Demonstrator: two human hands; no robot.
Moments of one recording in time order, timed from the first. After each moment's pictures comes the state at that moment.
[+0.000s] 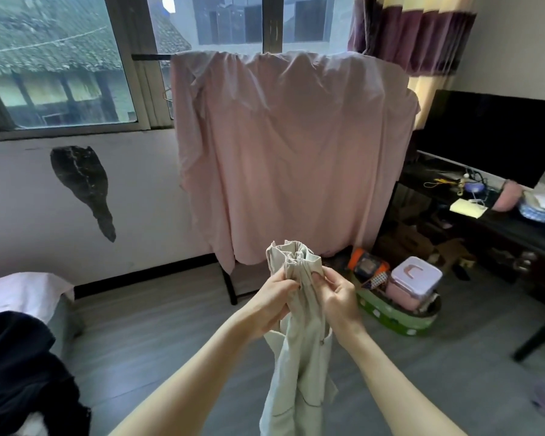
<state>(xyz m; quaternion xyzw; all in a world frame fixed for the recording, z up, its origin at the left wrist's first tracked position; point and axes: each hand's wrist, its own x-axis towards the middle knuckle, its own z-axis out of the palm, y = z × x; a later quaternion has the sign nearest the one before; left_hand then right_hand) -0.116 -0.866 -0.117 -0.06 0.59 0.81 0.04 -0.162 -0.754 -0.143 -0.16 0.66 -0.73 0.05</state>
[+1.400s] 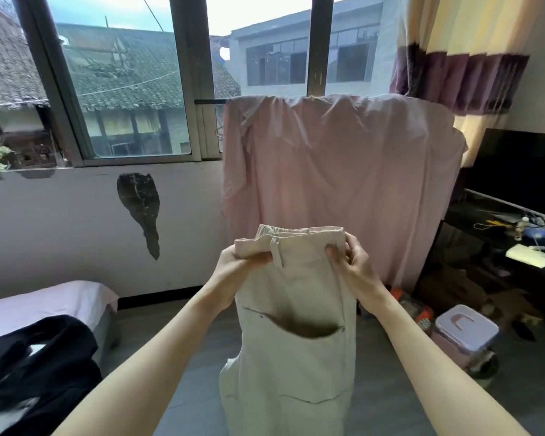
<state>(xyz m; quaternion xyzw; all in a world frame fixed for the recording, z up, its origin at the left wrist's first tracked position) -0.097 -0.977 -0.058 -0.14 0.69 0.68 -0.21 -0.220 -0.793 -0.066 -0.32 0.65 -0.68 0.08</state>
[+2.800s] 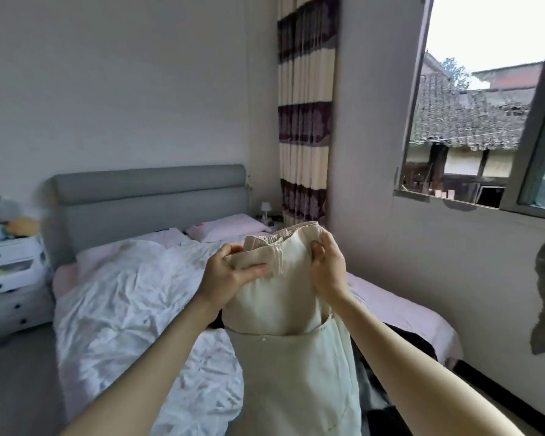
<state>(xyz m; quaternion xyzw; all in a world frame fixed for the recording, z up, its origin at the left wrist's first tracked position) 0.503 -1.183 -0.025 -0.55 0.50 0.29 -0.61 0.343 -1.283 -0.042 -0.67 0.43 -0.57 0.23</state>
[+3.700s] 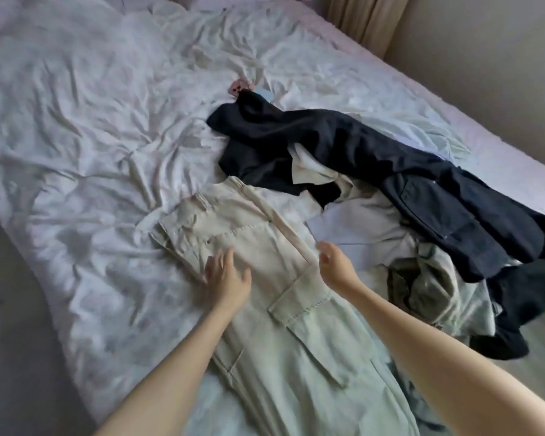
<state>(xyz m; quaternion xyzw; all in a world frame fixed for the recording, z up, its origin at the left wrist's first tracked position) 0.725 -1.392 -0.479 -0.85 0.41 0.26 -0.19 0.541 -1.489 -0.473 -0.67 0.64 -0.04 0.37</state>
